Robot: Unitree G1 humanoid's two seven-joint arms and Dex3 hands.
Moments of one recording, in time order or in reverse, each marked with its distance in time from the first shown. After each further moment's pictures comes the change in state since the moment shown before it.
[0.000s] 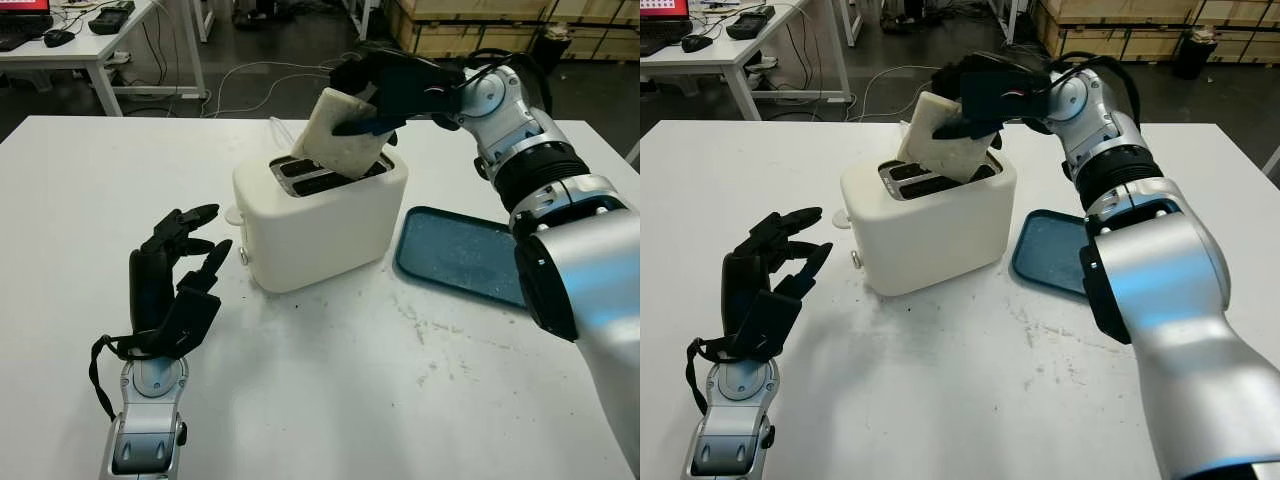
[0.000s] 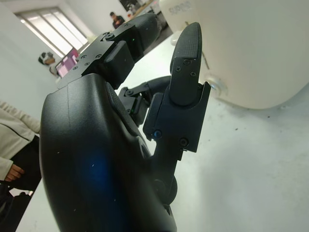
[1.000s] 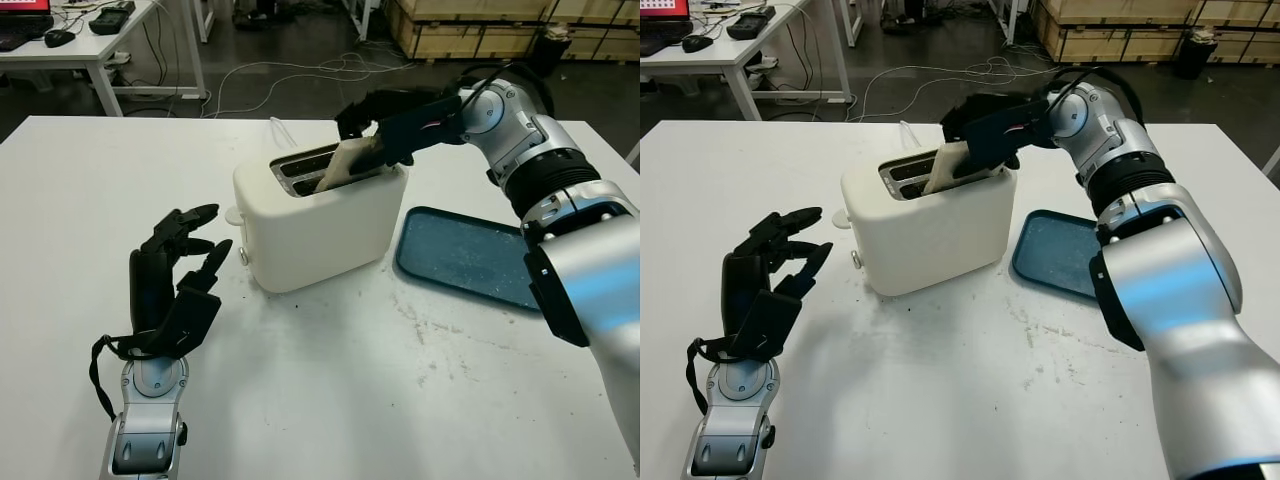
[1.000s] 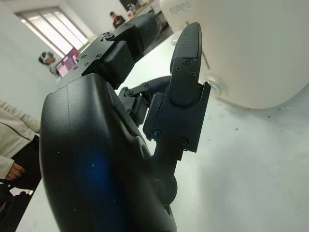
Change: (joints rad) left arm 0.000 0.000 0.000 0.000 0.000 0.000 0.001; right arm 0.028 -0.042 0.143 -0.019 -0.101 -0.108 0.047
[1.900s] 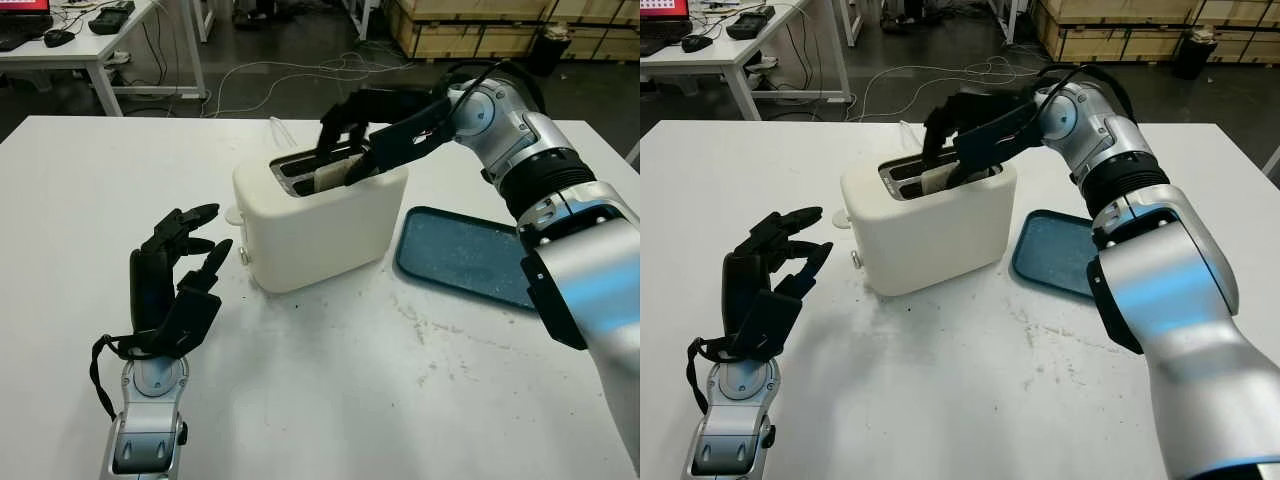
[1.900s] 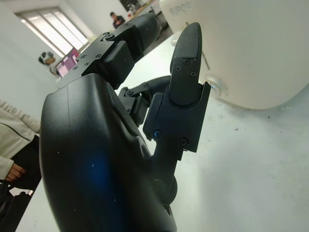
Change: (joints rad) left arm -0.002 0.000 0.000 0.001 -0.001 0.000 0.000; right arm 0.011 -0.001 0.044 -0.084 -0.063 -0.094 -0.158
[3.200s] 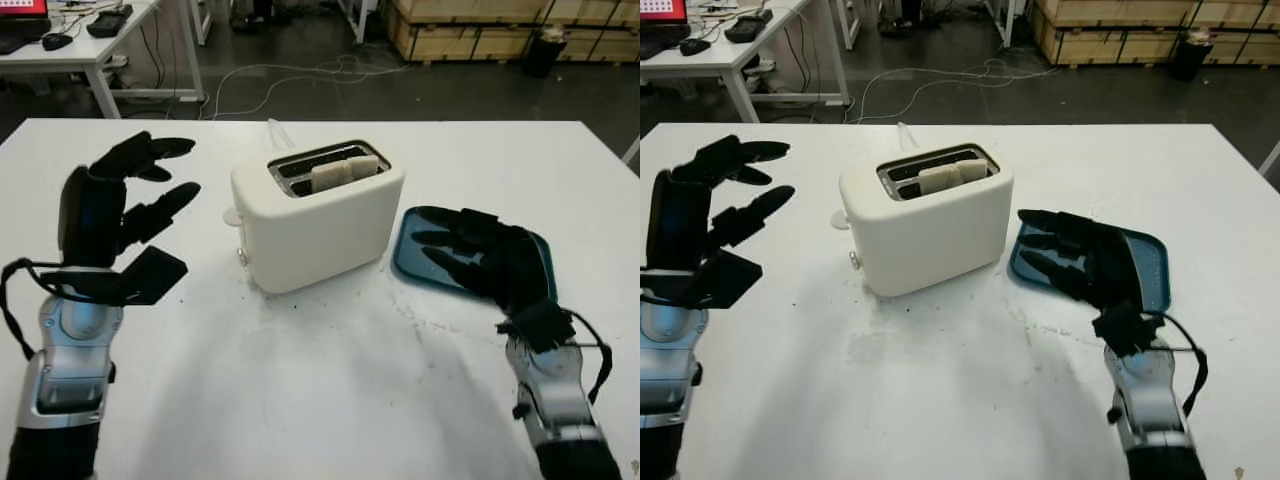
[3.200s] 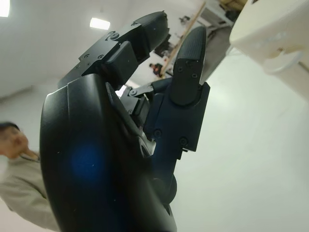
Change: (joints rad) left arm -0.250 0.384 0.107 0.045 0.069 -0.134 -0.140; right arm 1.304 0.107 -0.435 -1.138 0.636 0.221 -0.369
